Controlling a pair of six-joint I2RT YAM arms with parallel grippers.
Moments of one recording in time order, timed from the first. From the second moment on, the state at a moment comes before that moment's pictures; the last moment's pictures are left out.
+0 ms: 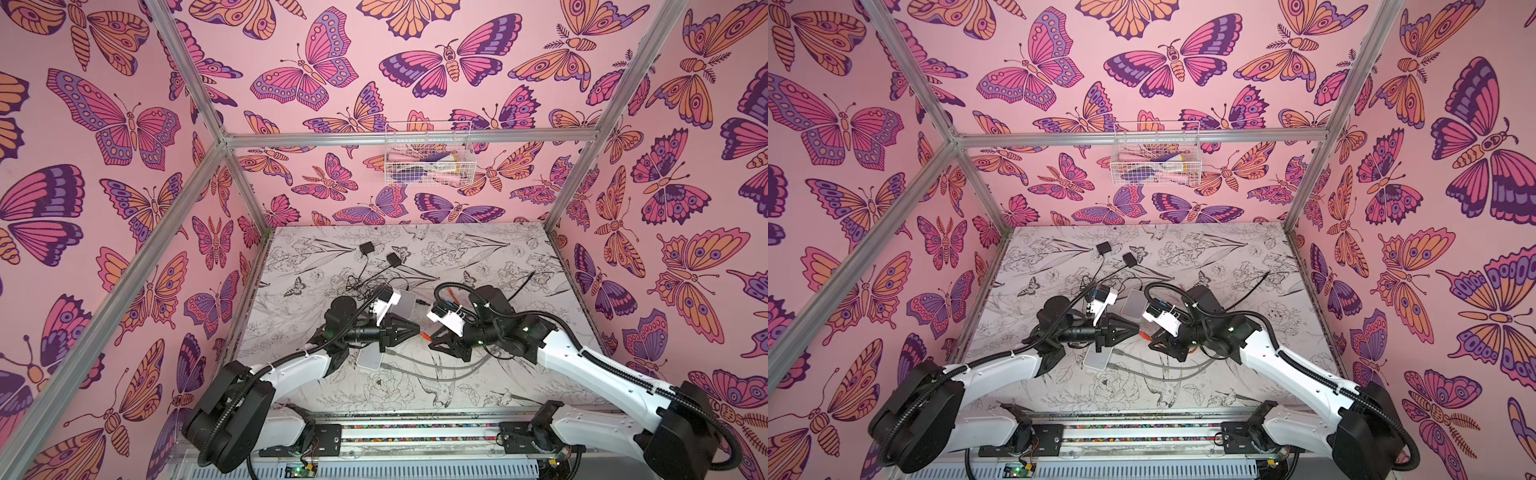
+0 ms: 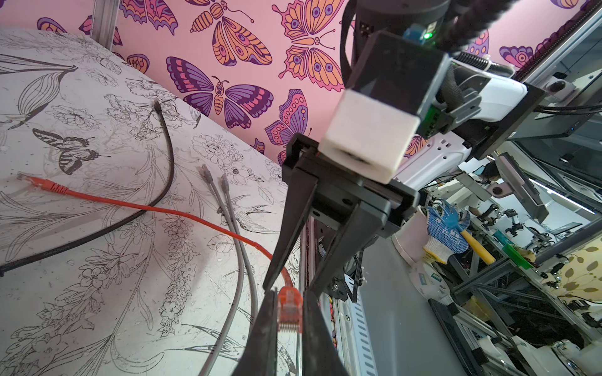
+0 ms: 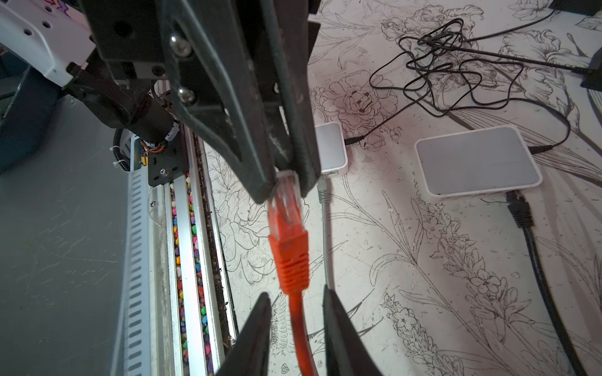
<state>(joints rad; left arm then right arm) -0.55 1.30 0.48 0.71 0.99 -0.46 0.70 1.15 0.82 -0.45 -0.55 -0.19</state>
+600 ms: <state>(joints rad) -0.46 1.22 0.49 0.50 0.83 -0.45 0.72 1.15 1.02 -0.59 -0.21 -0.22</state>
